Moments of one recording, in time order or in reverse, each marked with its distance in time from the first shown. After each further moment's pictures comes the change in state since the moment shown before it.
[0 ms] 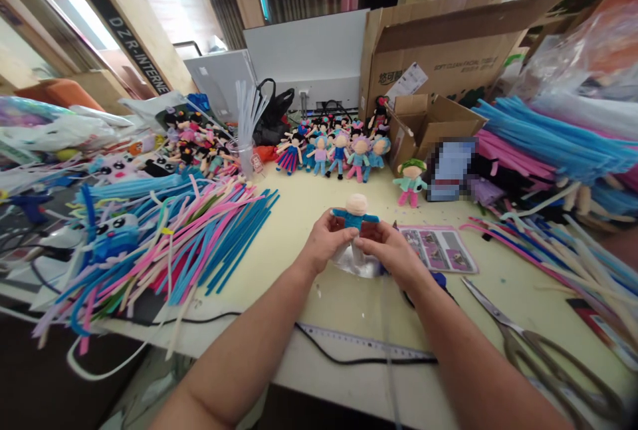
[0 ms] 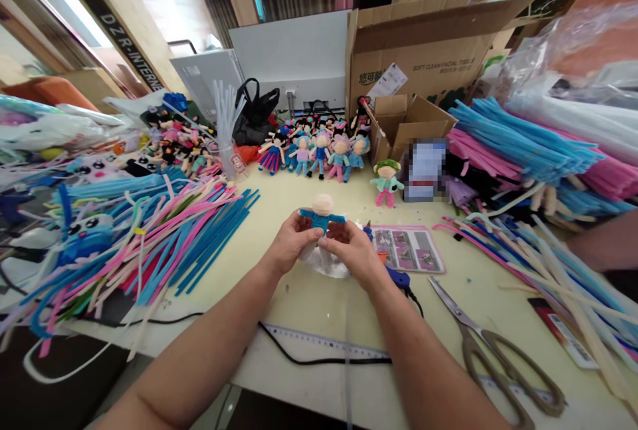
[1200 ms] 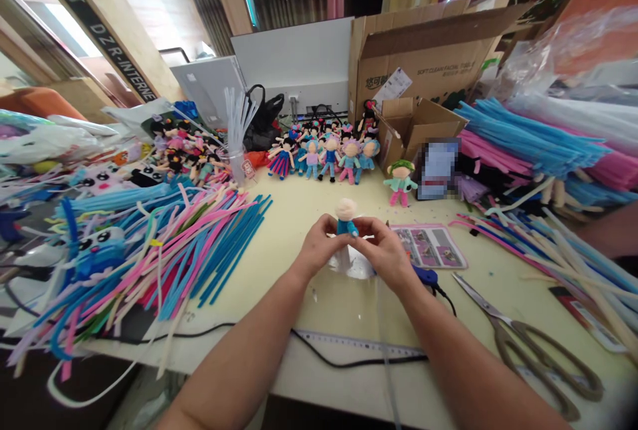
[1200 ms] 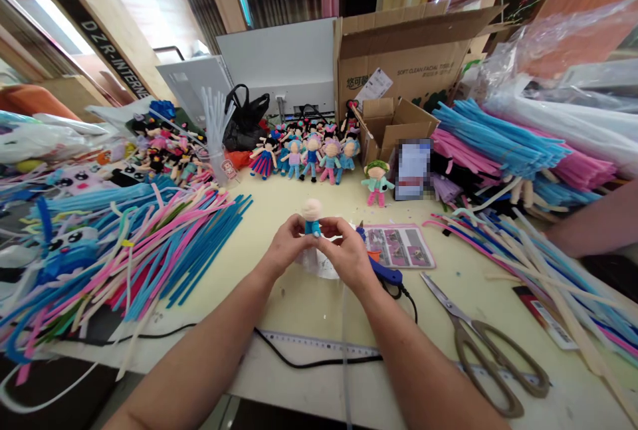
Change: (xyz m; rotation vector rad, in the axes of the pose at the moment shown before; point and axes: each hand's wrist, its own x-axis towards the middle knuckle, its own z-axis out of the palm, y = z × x) left_hand 0.004 -0.002 -0.004 0.402 0.067 0.008; right_hand -0.005 -0.008 0.006 -0.180 0.140 -0.230
